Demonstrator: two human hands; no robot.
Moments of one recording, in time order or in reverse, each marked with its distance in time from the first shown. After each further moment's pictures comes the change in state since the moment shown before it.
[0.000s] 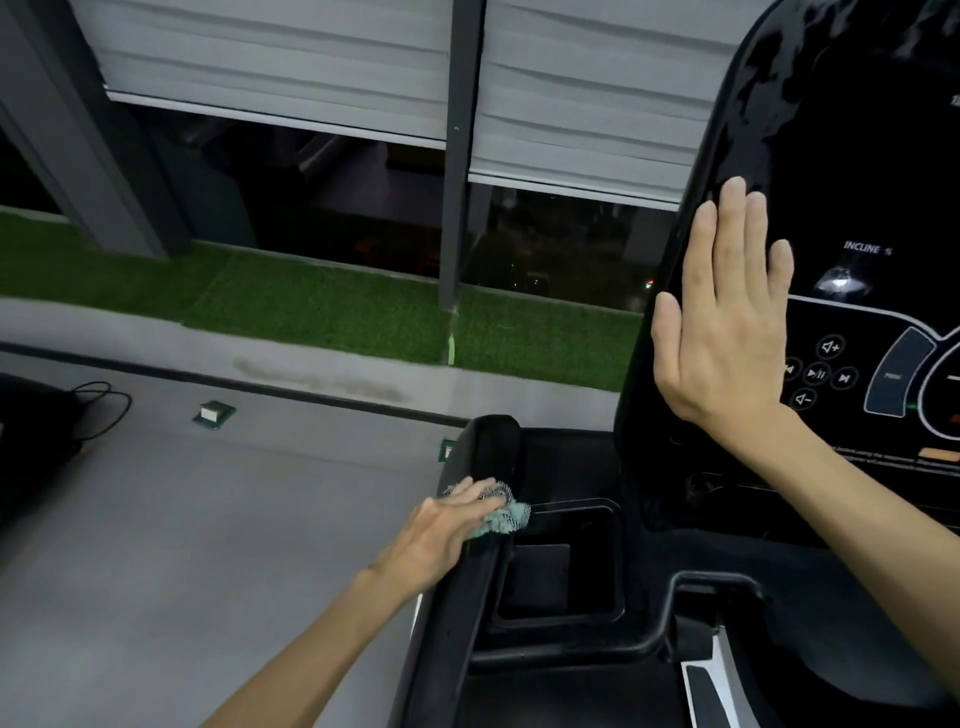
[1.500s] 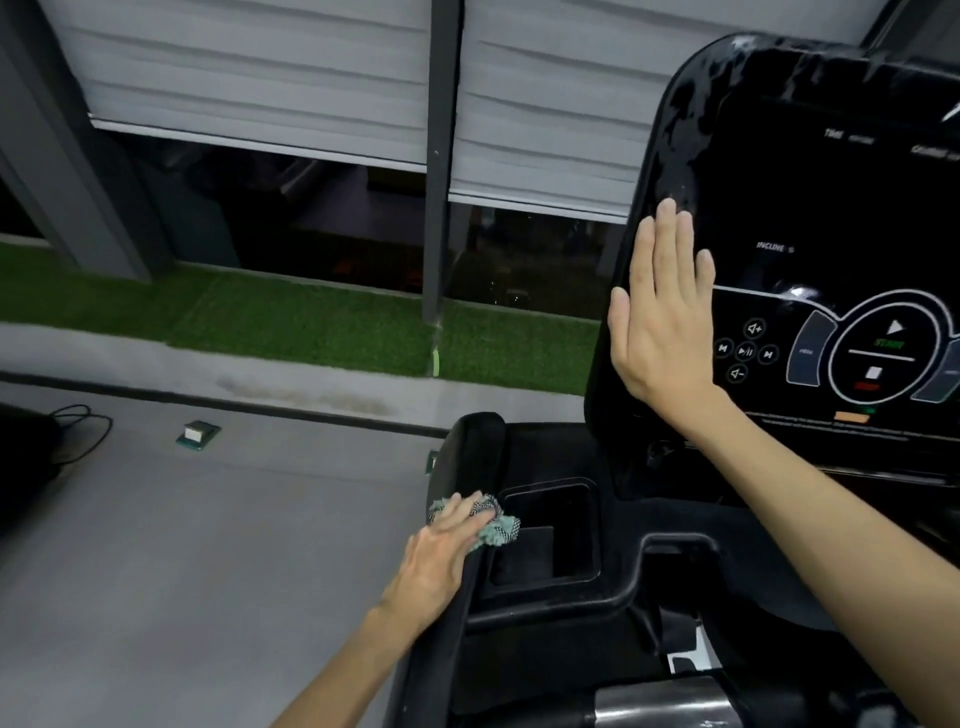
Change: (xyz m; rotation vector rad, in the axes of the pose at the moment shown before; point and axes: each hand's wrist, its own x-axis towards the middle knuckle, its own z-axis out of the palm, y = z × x) left_hand -0.046 0.030 0.023 0.003 0.124 -0.086; right_hand -0.005 -0.008 -0.003 -0.001 -0.059 0.058
